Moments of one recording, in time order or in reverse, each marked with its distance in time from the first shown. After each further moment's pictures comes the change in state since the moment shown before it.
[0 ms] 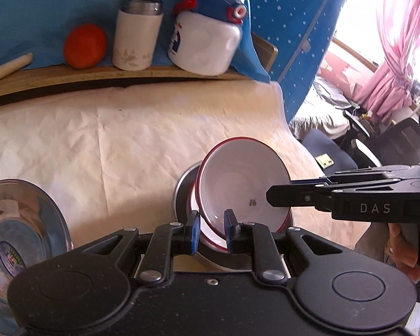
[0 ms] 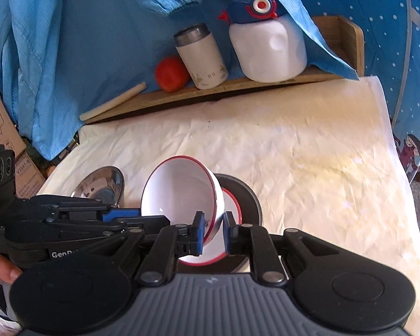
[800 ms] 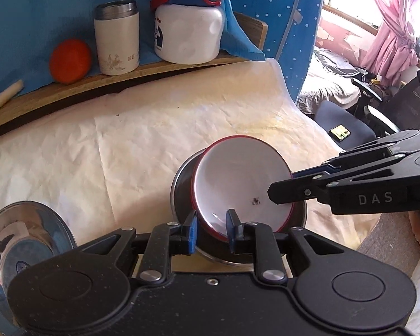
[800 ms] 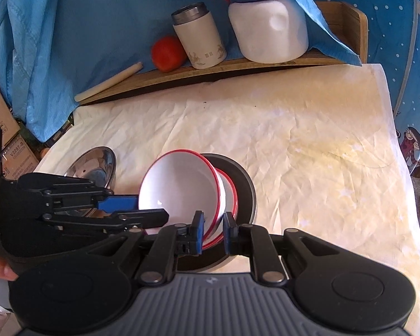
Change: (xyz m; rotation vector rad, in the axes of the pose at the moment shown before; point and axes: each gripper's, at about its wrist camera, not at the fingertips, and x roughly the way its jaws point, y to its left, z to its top) left arm 0.012 -0.020 0.000 0.146 0.045 0.103; right arm 0.011 -0.002 -0.002 -0.035 0.065 -0.016
